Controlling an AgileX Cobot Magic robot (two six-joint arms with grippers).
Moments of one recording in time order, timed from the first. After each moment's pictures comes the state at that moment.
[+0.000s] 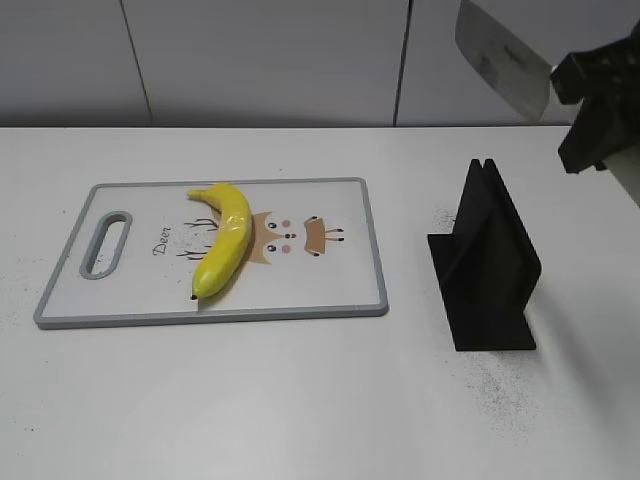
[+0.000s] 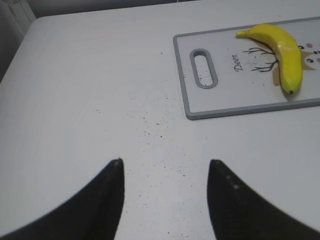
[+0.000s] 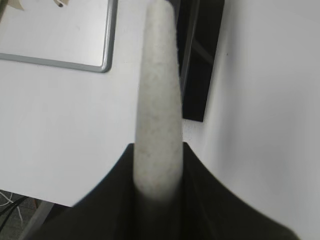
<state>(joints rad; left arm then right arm) -0.03 0.06 -0.48 -0.07 1.06 0.19 0.35 1.38 -1.22 0.08 1.08 0.16</state>
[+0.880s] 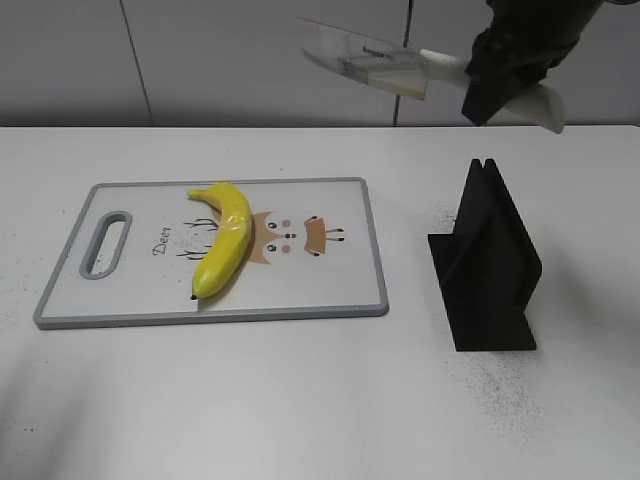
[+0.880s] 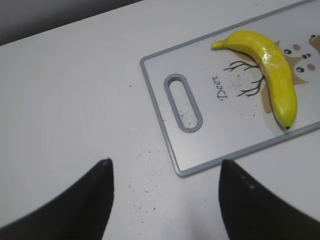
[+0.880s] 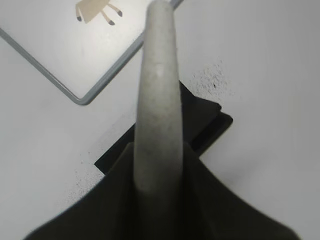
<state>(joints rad) -0.03 0.93 -0.83 -0.24 0.77 0.51 0.35 1.82 -1.69 0.11 1.18 -0.48</state>
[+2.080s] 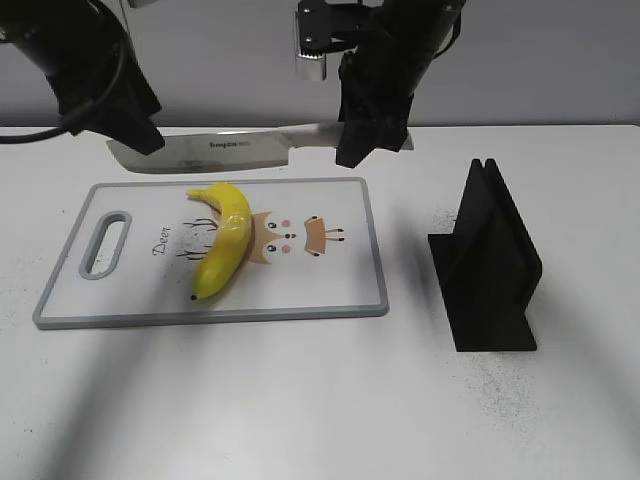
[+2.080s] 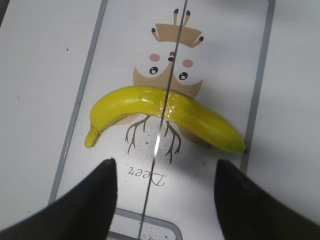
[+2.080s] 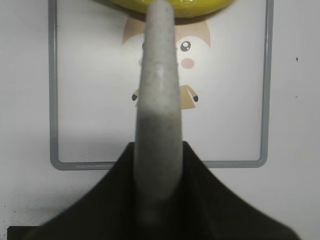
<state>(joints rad) -0.20 1.82 -1.58 -0.51 1.13 1.39 0.46 2.22 -2.04 0.30 1.22 -1.22</state>
